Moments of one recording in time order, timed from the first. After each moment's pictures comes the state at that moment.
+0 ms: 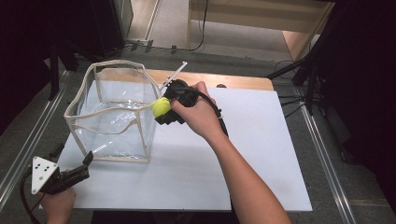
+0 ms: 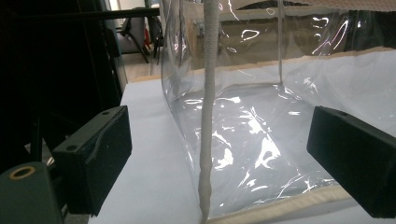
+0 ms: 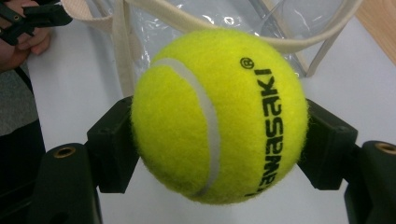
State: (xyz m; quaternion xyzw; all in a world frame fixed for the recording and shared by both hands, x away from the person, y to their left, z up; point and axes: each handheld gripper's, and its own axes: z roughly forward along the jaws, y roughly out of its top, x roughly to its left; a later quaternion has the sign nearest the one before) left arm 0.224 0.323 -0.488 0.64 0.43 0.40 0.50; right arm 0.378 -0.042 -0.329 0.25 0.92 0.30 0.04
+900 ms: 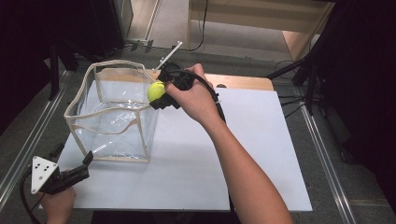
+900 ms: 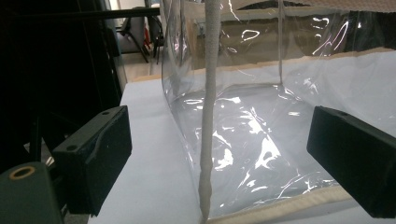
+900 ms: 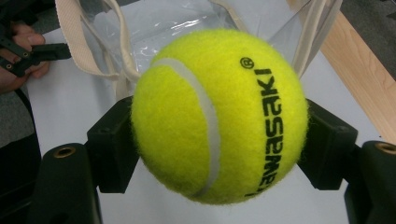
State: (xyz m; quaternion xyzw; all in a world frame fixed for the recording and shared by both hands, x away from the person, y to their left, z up) left arm 0.224 0.324 -0.488 0.63 0.43 0.40 0.50; right arm 0.392 -0.031 -0.288 0.24 0.92 0.30 0.06
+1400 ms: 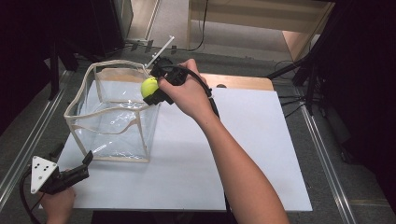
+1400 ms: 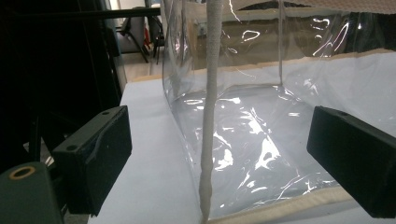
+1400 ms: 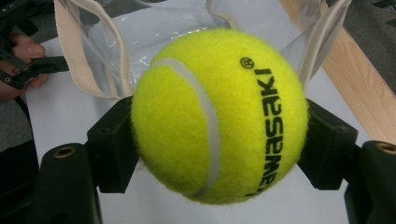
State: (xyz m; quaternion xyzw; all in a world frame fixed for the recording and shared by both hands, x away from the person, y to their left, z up) left arm 0.224 0.324 -0.488 0.63 0.44 0.40 0.50; right arm 0.400 -0.015 -0.281 0.24 0.92 0.30 0.06
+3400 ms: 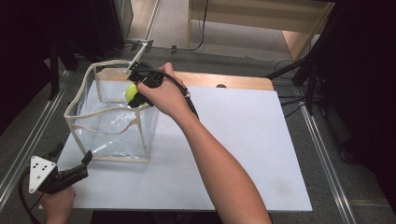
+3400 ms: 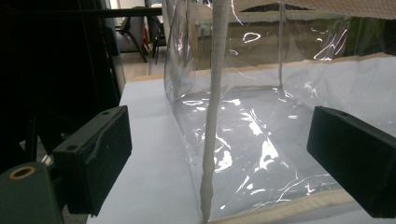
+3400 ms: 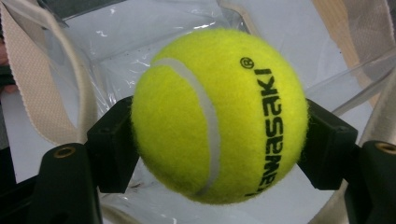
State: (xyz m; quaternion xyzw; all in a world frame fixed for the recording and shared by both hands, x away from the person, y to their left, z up) left arm 0.226 0.326 -0.488 0.63 0.44 0.40 0.51; right arm 0.427 0.041 -0.315 0.23 0.94 0.26 0.04
